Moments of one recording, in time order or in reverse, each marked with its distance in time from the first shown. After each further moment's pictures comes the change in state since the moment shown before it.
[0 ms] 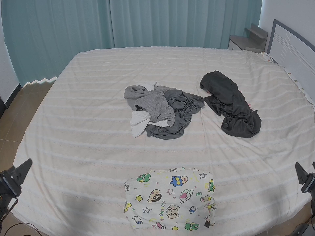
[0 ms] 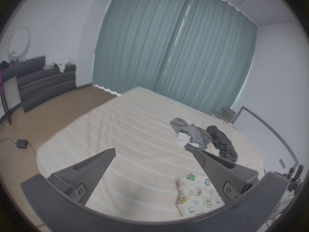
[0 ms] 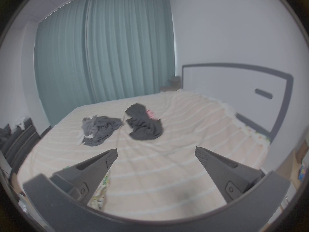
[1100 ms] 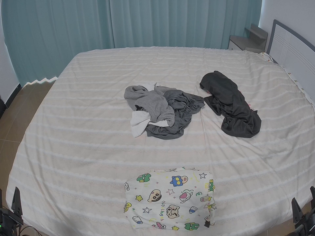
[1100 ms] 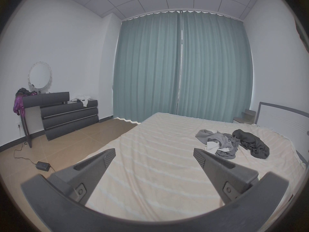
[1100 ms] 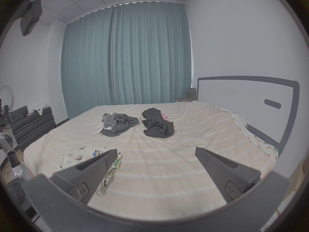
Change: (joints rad) left arm 0.306 -0.551 0.334 -0.067 -0.003 0.340; right arm -0.319 -0.662 0.063 0.450 0.496 -0.183
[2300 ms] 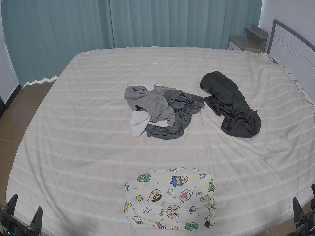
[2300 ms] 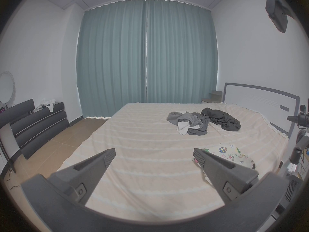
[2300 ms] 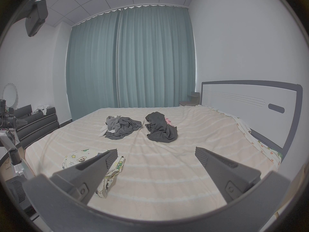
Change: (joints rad) left arm 0.055 -0.035 0.005 0.122 -0.399 0.134; right arm 0.013 -0.011 -0.001 -0.033 0.024 -0.017
